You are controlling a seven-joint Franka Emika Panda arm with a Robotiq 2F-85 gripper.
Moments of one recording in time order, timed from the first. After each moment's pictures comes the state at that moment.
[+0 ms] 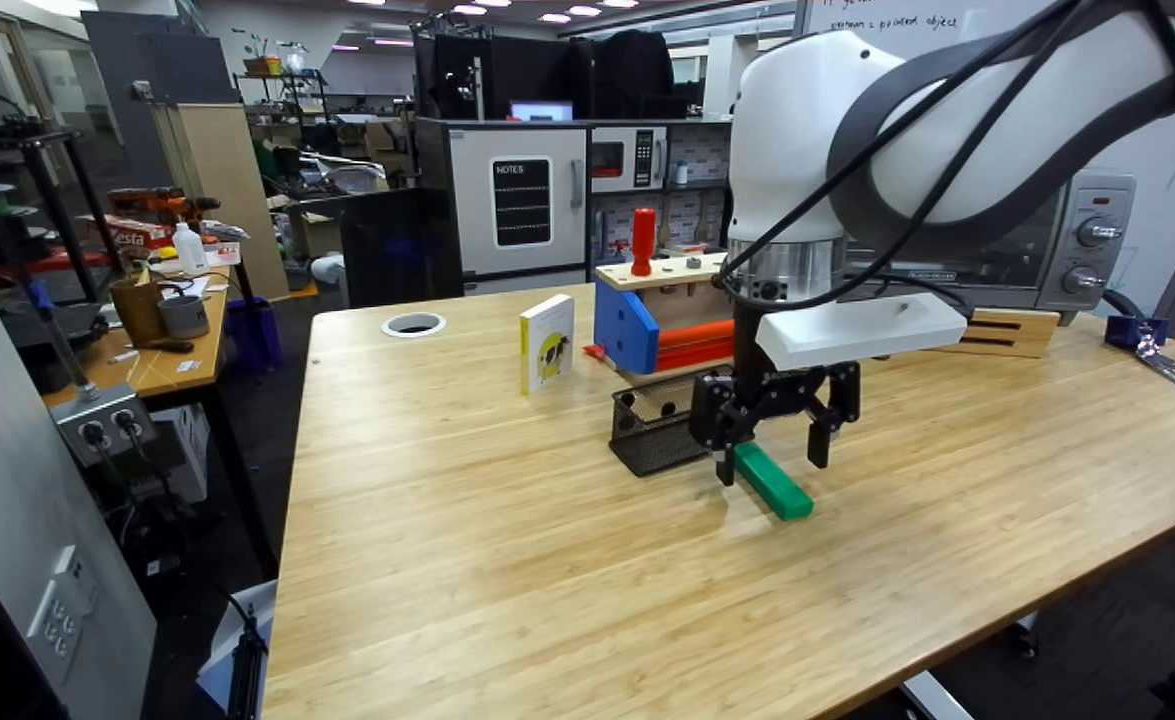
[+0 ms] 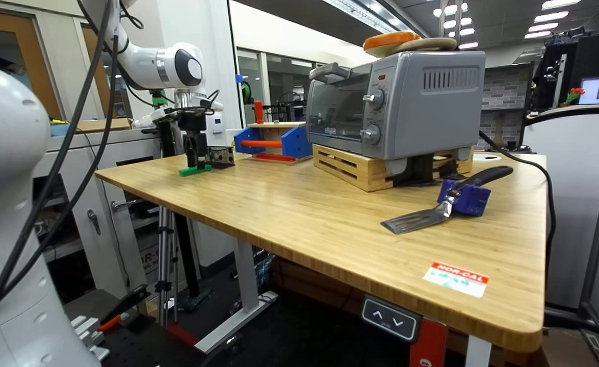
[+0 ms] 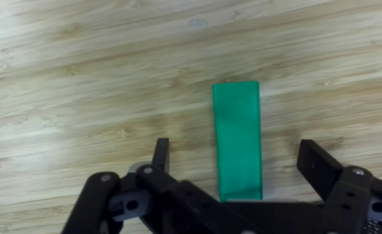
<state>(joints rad) 0.32 0.24 0.20 -2.00 -0.01 2.13 0.82</state>
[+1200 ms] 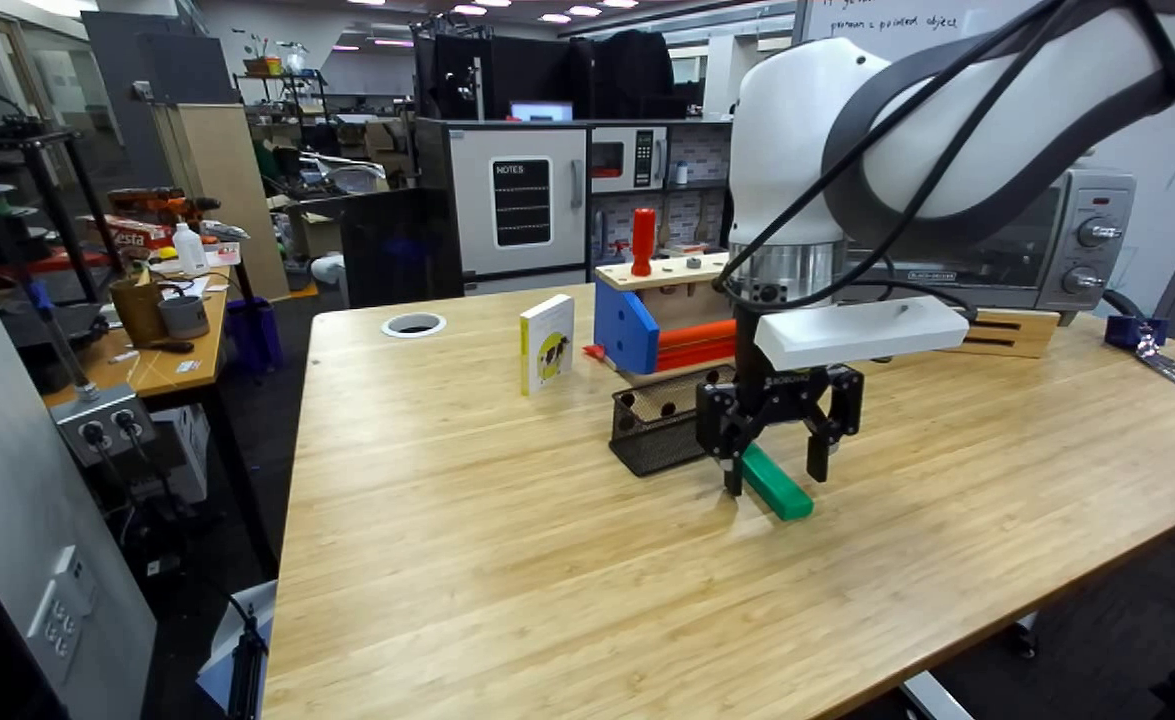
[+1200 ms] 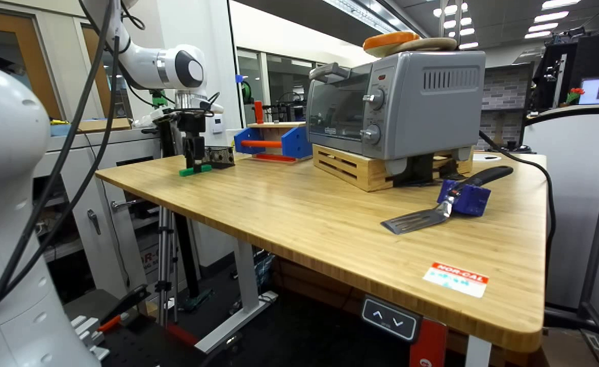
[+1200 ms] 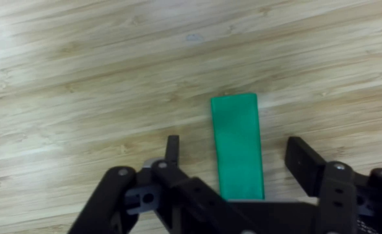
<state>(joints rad) 0.32 0.25 0.20 -2.00 0.04 2.12 0.83</state>
